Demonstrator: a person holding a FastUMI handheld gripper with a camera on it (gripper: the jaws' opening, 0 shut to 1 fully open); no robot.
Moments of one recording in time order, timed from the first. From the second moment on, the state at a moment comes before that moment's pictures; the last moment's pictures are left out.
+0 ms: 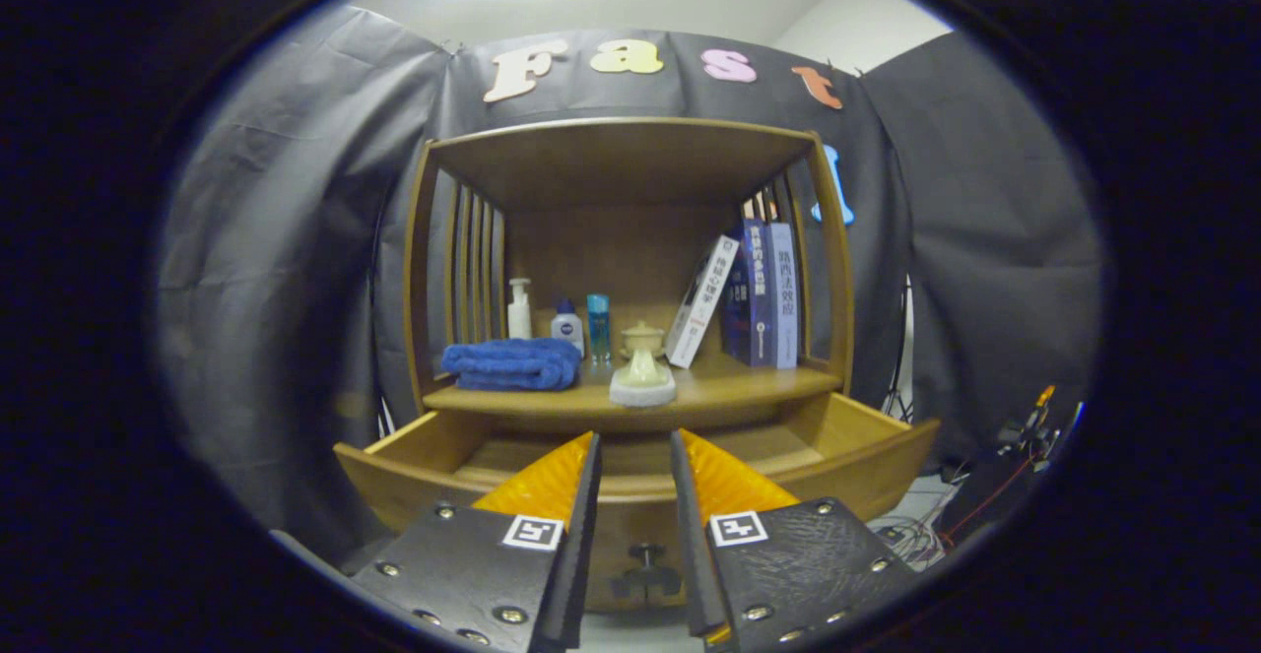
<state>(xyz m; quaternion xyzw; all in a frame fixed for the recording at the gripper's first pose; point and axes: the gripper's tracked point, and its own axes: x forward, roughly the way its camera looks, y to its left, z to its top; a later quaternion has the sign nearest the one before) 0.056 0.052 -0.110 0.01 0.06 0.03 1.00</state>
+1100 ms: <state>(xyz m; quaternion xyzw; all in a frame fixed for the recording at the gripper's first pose) 0.070 0.041 -0.195 0.00 0.16 0.01 0.99</state>
